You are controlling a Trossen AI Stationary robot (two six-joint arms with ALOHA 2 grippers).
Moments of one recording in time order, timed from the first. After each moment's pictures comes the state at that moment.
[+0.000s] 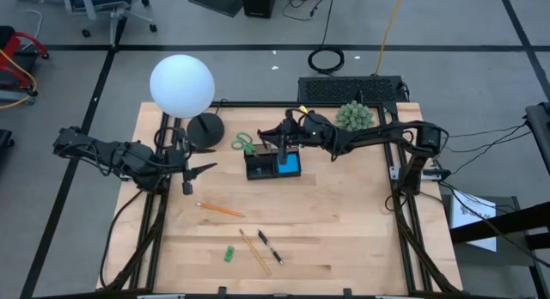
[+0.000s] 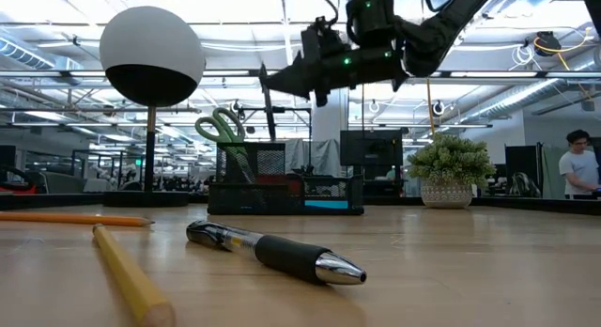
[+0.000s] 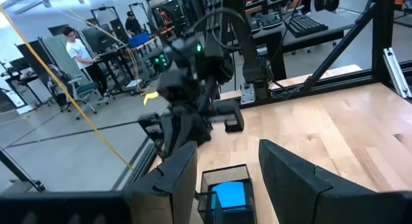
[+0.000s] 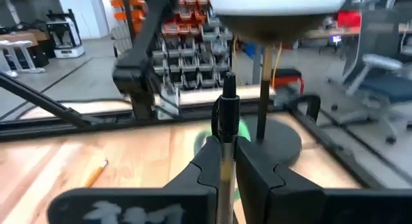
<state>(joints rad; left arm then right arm) -0.33 0.58 0.65 -0.18 -0.51 0.23 -0.28 1.78 0.98 0.71 -0.16 0.03</state>
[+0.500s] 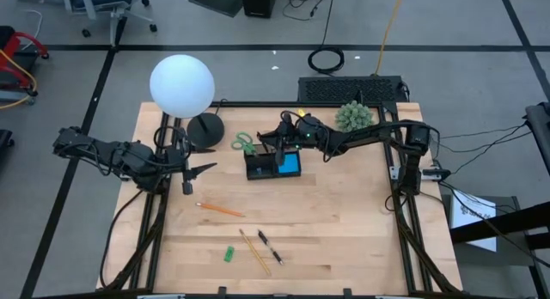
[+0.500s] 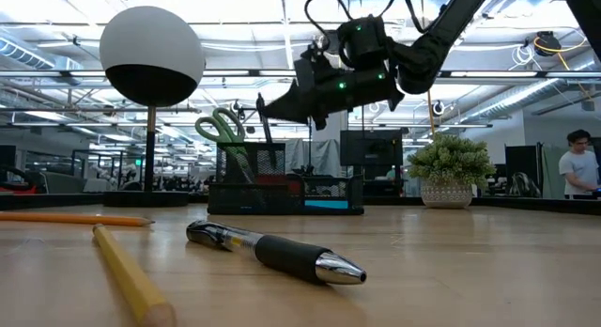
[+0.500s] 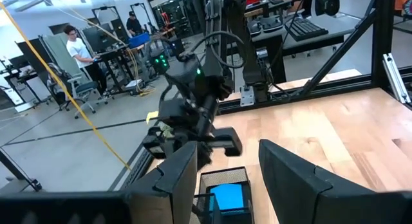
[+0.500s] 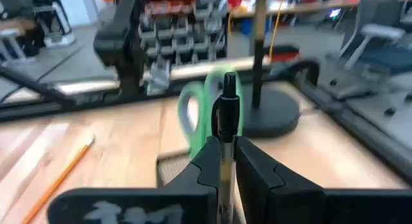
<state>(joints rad) -0.33 0.58 0.65 -0.17 -0.51 0.22 -0.30 1.88 0.97 0.73 -0.16 0.06</state>
